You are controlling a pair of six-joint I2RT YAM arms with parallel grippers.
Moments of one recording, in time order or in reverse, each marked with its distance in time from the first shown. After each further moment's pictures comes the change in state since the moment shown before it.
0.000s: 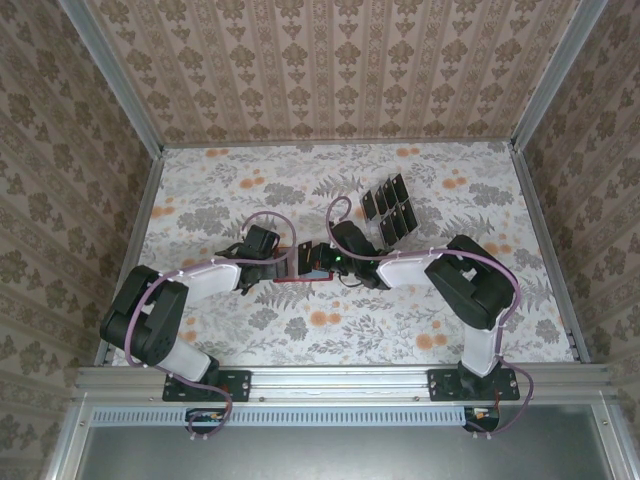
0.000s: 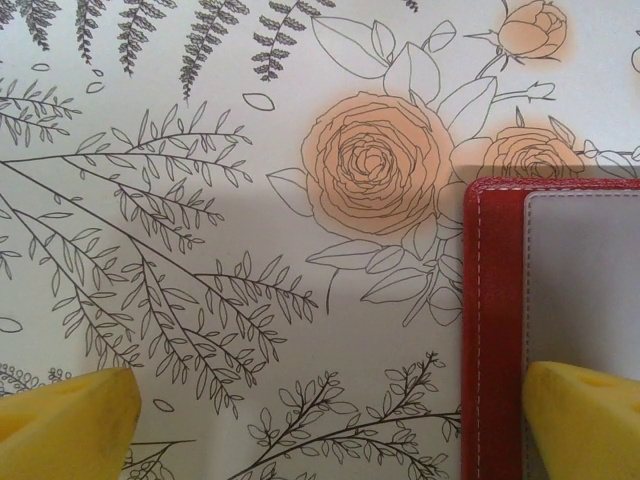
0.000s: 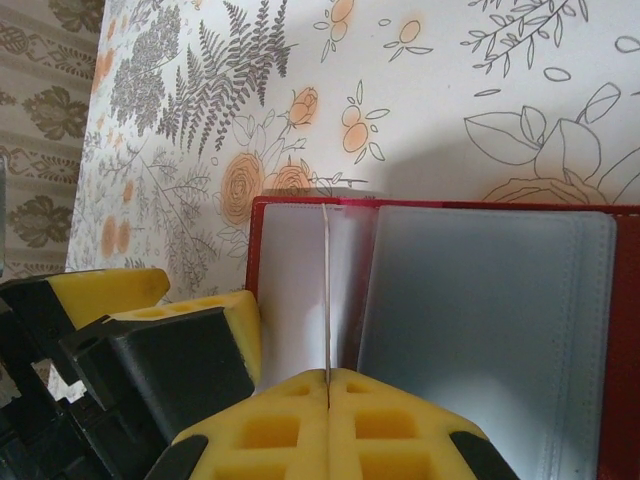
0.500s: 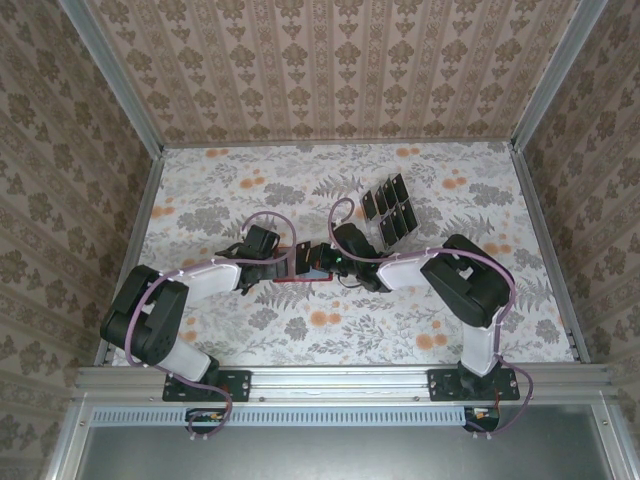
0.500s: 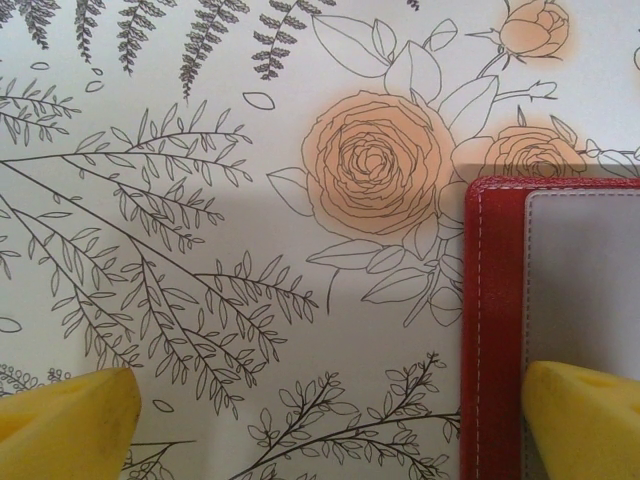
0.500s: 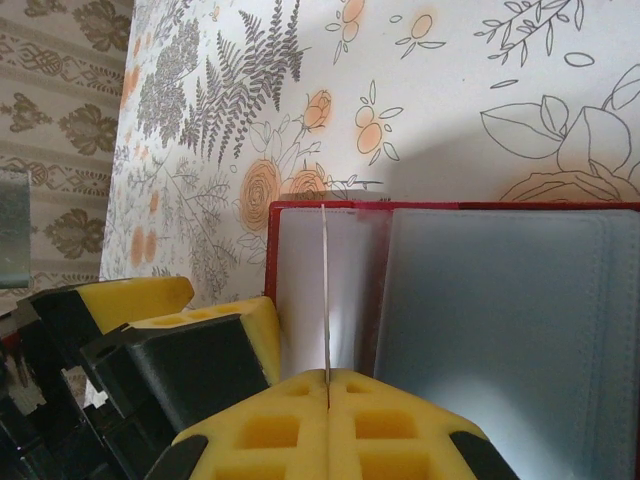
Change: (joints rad) left arm 0.000 0.002 0.000 0.000 0.000 0.000; right arm -0.004 0.026 -0.028 0.105 -0.023 0.068
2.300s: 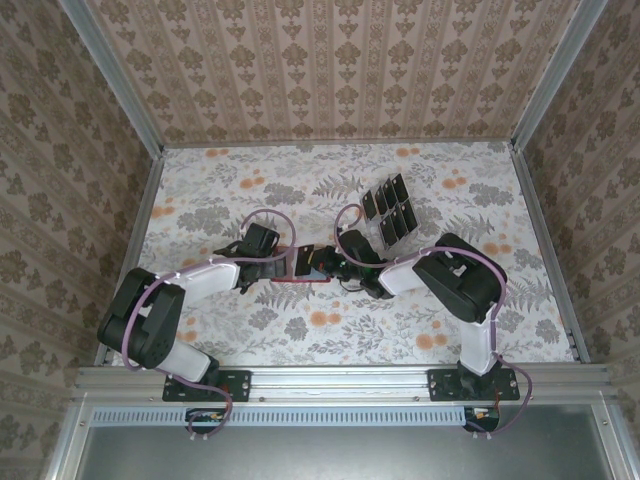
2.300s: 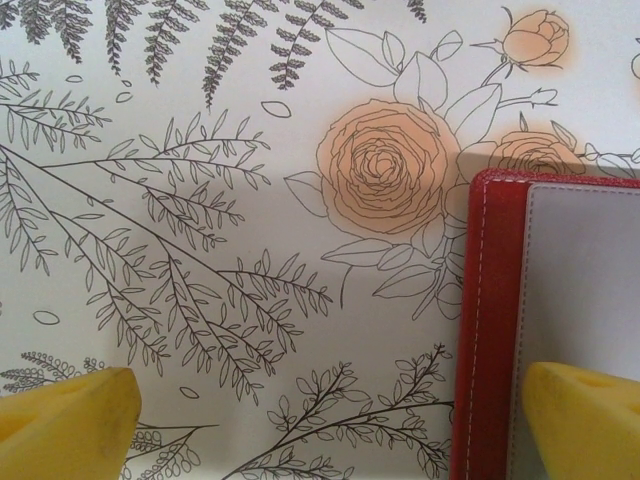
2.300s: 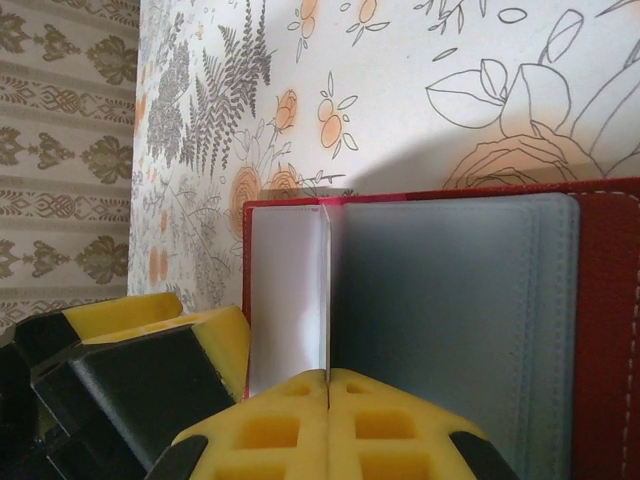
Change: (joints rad) left arm -0.002 -0.021 0.020 -0.052 -0.014 0.008; right arm -0.009 0.045 -0.071 0.165 -0.007 0.118
